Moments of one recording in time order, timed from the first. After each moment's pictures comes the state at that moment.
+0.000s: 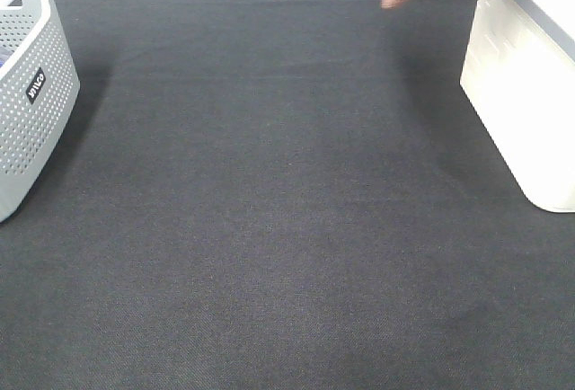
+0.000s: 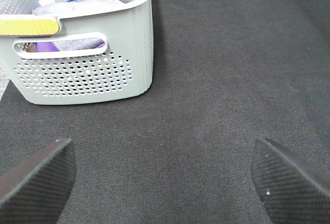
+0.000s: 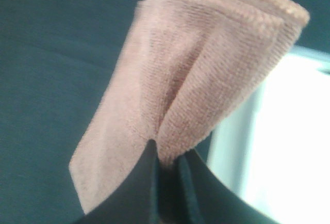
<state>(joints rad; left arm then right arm) 0.01 0.00 -0.51 -0.06 1.05 0.05 0.16 1.99 -2.31 -0.05 1.22 -0.15</state>
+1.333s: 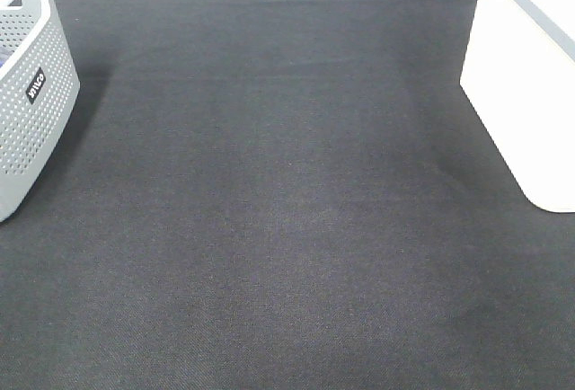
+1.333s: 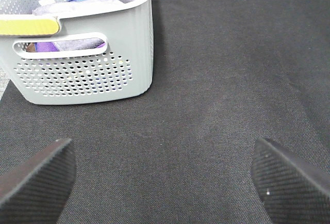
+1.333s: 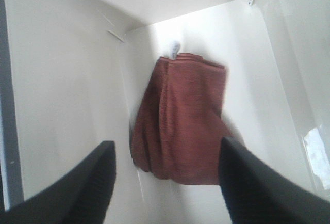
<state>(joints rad) 0.01 0.00 -0.51 -0.06 1.05 0.05 -0.33 2.11 -2.19 0.24 1.22 -0.12</state>
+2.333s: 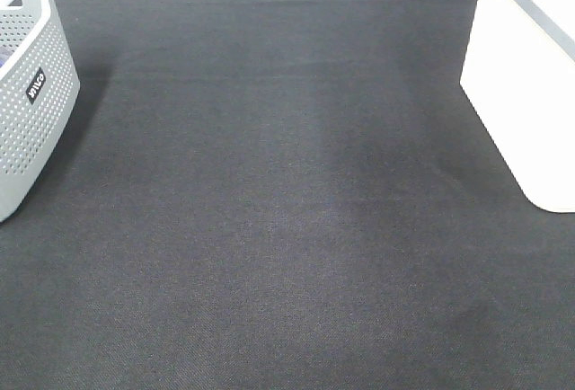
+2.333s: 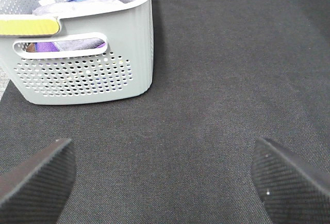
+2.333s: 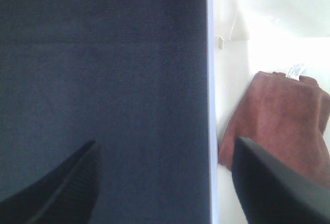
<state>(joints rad) 0.01 0.00 -0.51 -0.06 1.05 0.05 0.01 1.95 -2.14 0.10 1.22 -0.01</state>
